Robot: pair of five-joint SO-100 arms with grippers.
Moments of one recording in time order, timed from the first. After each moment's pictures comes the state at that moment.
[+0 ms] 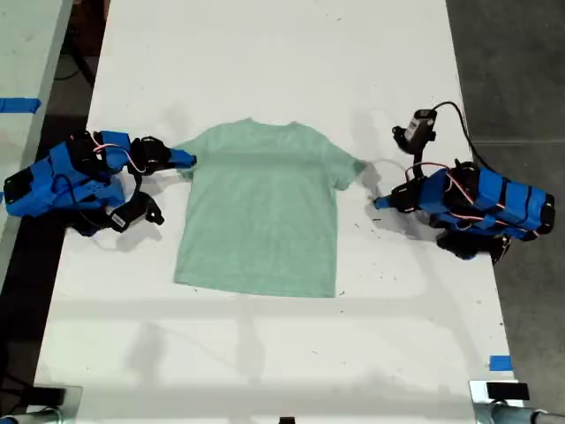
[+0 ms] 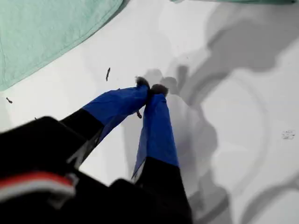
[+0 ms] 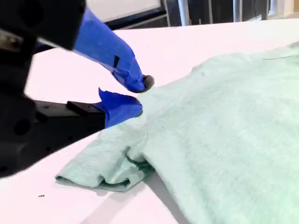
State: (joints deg) arm 0 -31.3 205.5 186.2 57.7 14.6; arm 1 20.0 200.3 174.5 78.2 -44.7
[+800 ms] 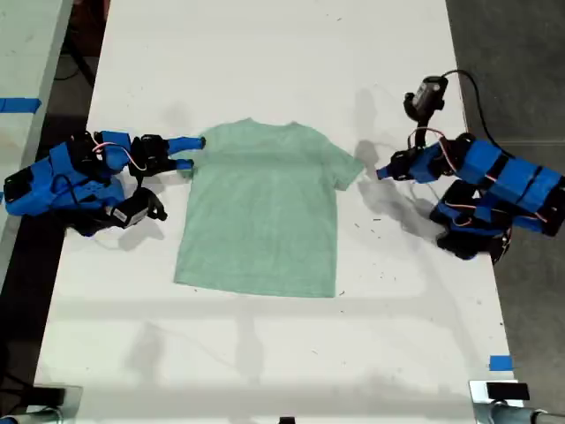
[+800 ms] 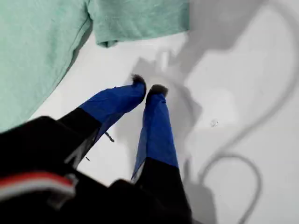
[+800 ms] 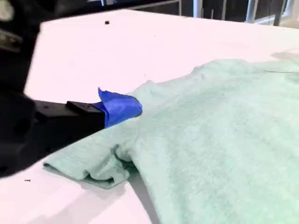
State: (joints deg) arm 0 -30.3 205.5 186.2 56.0 6.1; arm 1 40.1 157.1 150.4 65.5 -46.9
